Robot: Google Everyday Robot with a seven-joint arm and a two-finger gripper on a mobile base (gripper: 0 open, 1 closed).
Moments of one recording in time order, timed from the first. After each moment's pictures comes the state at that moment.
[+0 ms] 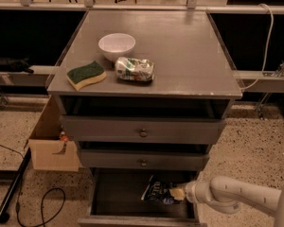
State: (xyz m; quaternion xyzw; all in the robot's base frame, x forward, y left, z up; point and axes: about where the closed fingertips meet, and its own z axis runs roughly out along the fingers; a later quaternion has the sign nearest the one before) arm 0.510 -0.165 0.283 -0.23 0.91 0.24 0.26
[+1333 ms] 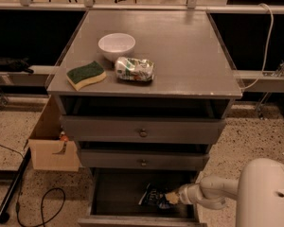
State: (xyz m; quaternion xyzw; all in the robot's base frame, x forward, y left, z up) arm 0.518 -0.152 0.196 -0.21 0.92 0.25 0.20
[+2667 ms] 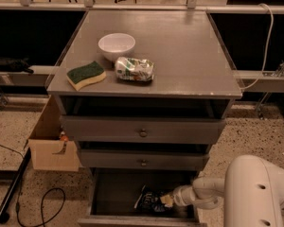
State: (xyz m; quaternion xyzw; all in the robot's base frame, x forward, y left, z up) arm 0.512 -0.128 0.168 -0.22 0.92 0.26 0.18
